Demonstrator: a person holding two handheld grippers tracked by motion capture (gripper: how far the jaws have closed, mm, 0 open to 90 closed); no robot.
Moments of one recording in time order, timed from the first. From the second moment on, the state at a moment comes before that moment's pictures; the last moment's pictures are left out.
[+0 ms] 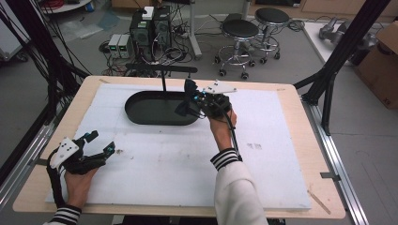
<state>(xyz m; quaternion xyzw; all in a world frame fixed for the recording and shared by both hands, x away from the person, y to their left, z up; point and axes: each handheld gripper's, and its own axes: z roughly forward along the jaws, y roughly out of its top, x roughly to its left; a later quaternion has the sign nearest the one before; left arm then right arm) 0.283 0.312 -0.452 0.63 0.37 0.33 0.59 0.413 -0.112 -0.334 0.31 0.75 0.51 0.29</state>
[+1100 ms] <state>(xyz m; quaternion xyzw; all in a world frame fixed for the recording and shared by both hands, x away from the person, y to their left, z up) 0.282 0.312 -0.452 0.63 0.37 0.33 0.60 0.467 -0.086 -0.300 0.32 0.74 0.50 0.31</state>
